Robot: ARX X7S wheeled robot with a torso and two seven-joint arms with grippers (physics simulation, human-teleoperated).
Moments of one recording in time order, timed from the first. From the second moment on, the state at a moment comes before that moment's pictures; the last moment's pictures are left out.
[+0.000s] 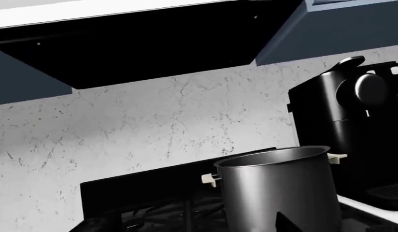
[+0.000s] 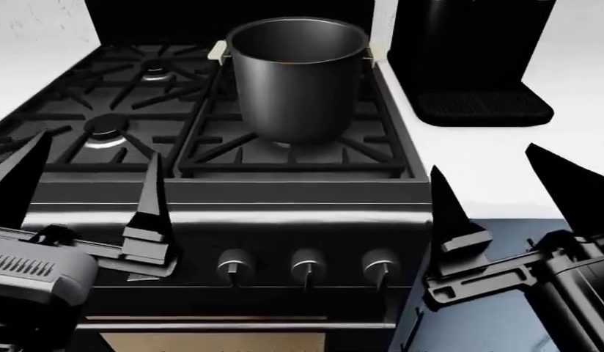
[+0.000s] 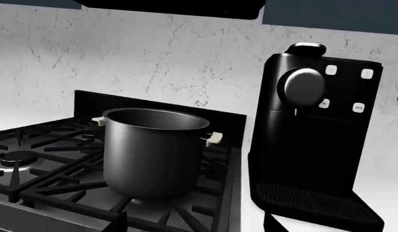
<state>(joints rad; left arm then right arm) -0.24 -1.04 0.34 0.90 -0.71 -0.17 -0.75 0.68 0.70 0.37 -1.04 2.01 1.22 1.14</state>
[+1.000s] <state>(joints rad) -0.04 -0.97 0.34 0.79 -0.58 0.05 -0.74 0.68 0.37 0.56 -1.05 2.38 1.57 1.55</state>
